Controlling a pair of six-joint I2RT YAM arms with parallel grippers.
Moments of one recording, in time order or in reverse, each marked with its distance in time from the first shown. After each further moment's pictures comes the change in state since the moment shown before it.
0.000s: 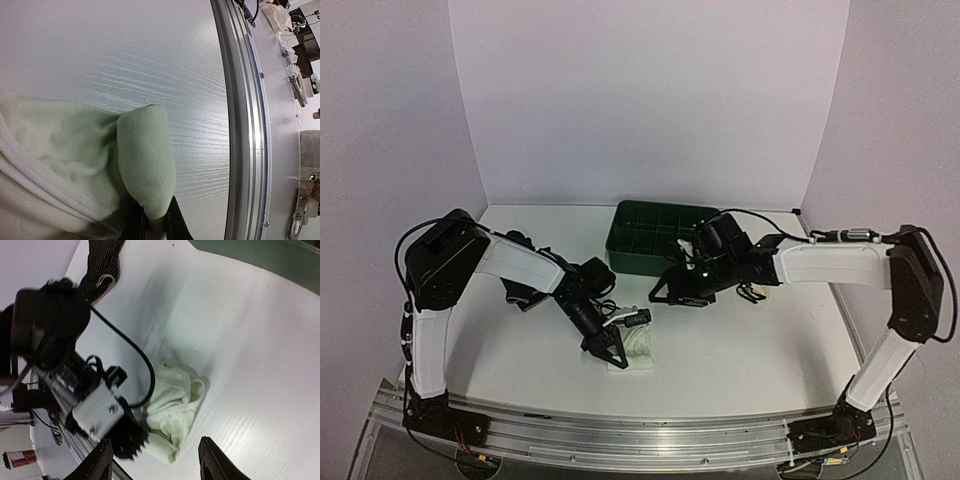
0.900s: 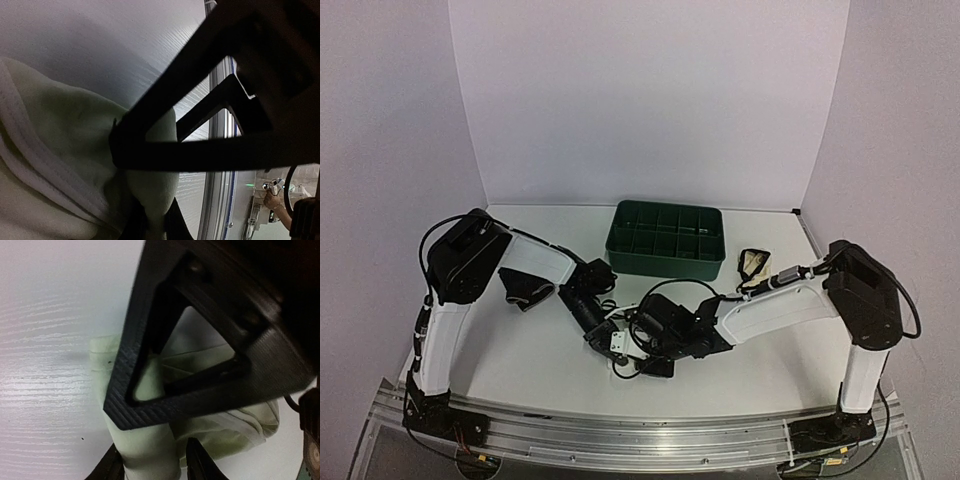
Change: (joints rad) left arm 0.055 0.167 0.184 -0.248 0.171 -0.019; right arm 0.360 0.199 -0.059 0.090 0.457 -1.083
